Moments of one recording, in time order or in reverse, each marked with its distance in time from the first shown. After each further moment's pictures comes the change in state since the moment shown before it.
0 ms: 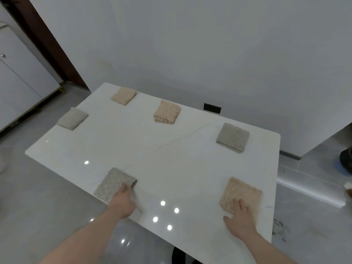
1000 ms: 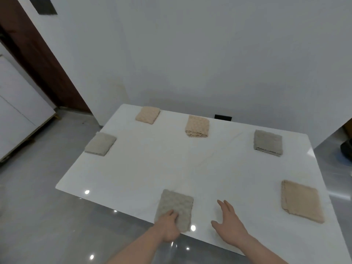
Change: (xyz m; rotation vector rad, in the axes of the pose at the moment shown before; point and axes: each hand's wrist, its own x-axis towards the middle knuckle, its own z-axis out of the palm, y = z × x) left_hand 0.038 -0.116 -0.070 0.192 -0.257 0.386; right_hand -0.101 -0.306 0.108 0.236 0.048 -0.163
